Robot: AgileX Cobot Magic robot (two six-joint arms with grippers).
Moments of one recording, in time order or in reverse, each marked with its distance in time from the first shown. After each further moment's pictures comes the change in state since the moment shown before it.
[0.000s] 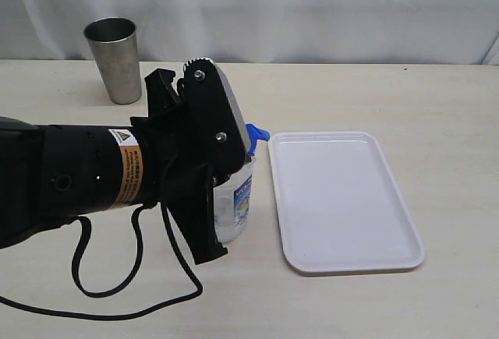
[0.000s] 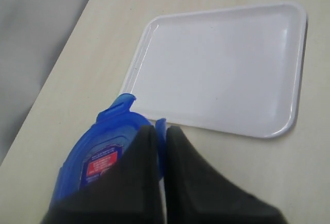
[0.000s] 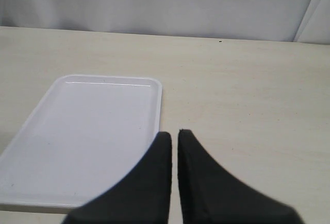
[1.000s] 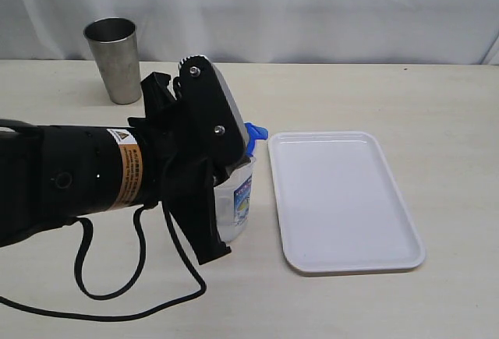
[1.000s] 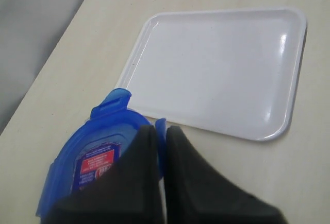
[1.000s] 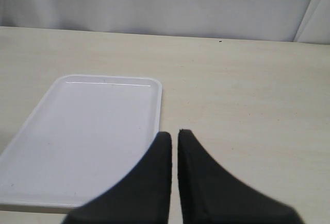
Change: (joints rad) left arm 0.000 0.000 0.000 -0.064 0.008 -0.003; right arm 0.000 0.000 0.000 0.000 0.000 0.000
